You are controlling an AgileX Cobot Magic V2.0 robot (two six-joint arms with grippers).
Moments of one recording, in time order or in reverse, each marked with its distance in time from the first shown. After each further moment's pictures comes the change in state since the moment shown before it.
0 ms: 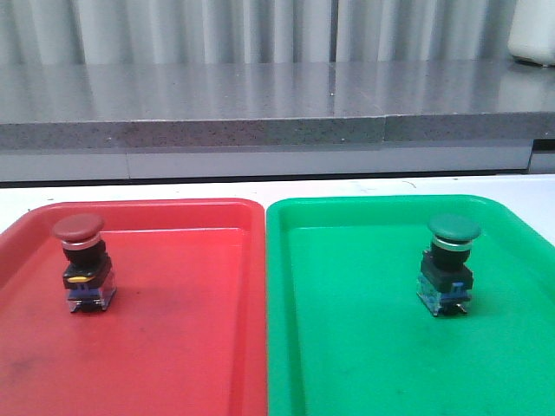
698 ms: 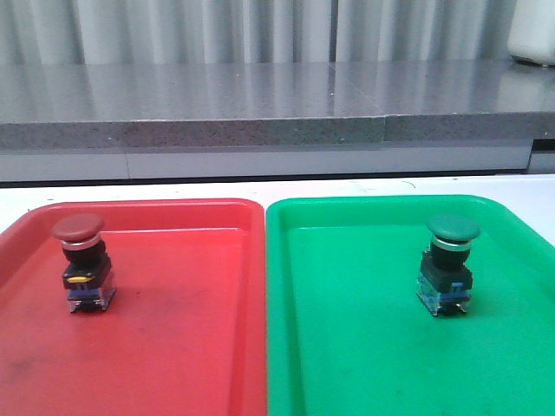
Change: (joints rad) left arm 0.000 0.000 0.000 0.000 0.000 0.000; right arm 0.030 0.000 0.000 0.000 -0.011 0.000
